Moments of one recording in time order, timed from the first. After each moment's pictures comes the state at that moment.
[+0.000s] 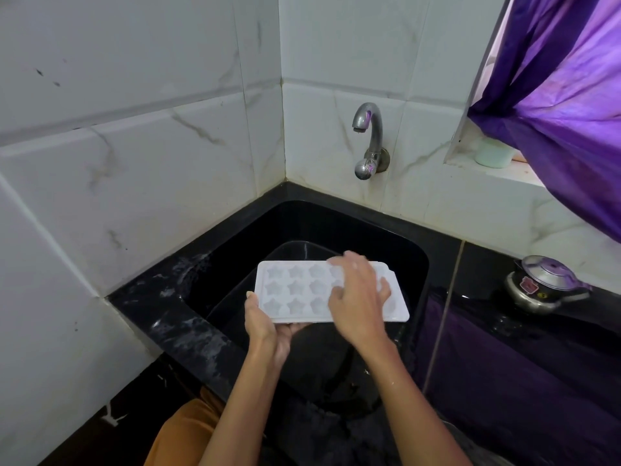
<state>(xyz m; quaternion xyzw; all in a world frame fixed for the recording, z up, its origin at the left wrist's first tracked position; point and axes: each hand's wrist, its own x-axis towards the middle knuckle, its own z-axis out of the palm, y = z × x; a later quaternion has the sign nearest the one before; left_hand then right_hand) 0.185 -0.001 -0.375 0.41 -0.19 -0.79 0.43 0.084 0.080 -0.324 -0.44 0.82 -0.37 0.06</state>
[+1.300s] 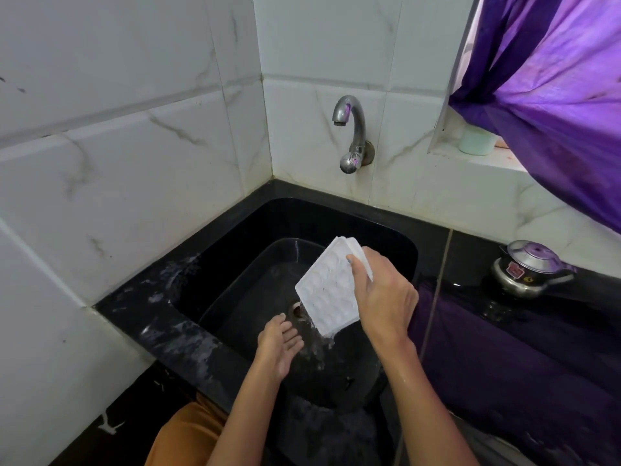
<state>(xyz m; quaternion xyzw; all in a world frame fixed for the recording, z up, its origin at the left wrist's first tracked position) 0.177 0.014 -0.402 0.54 -0.28 -0.76 0.24 0.052 0.101 -0.329 -0.36 0.79 -0.43 -0.24</state>
